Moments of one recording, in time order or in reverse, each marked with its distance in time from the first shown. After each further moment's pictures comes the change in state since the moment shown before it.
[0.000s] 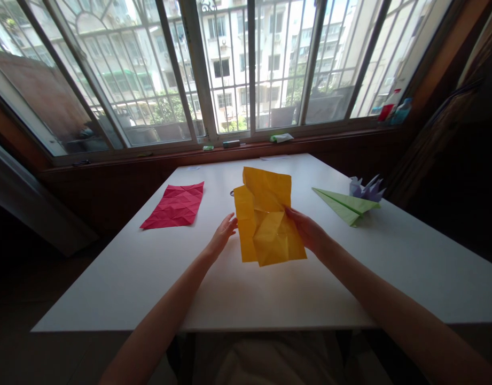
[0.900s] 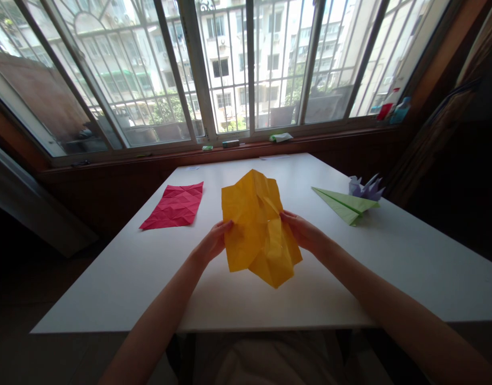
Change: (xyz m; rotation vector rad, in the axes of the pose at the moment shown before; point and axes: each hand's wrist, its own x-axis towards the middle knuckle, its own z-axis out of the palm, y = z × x) left_hand -0.016 0.020 -0.006 -0.525 -0.252 -0.118; right_hand -0.003 0.004 -0.001 -0.064 -0.053 0.055
